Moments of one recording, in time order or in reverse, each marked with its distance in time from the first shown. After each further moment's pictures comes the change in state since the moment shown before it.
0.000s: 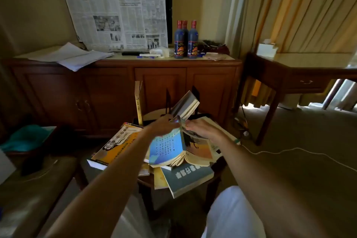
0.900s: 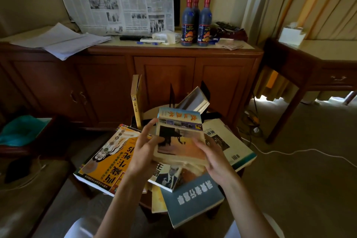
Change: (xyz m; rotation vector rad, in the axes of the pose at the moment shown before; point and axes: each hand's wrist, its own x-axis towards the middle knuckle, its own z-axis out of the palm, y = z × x) left_hand -0.009 -0.033 0.012 -1.235 0.286 0.023; right_hand 0.022 0.050 0.031 1.039 0.019 -0.008
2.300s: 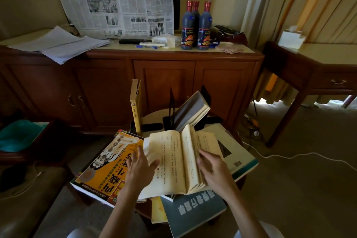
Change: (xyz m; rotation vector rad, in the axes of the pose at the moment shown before) left_hand 0.033 -0.053 -0.059 1.355 0.273 -0.204; right_hand -0.006 0.027 -0.018 -1.011 0.161 -0.257
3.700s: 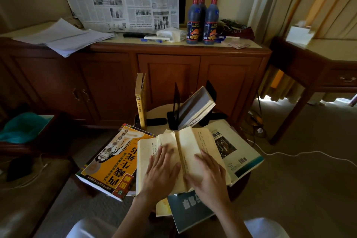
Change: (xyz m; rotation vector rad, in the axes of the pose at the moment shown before) left_hand -0.024 -0.010 0.048 0.163 -0.023 0.450; right_hand -0.015 0.010 0.053 -0.332 0.170 -0.104
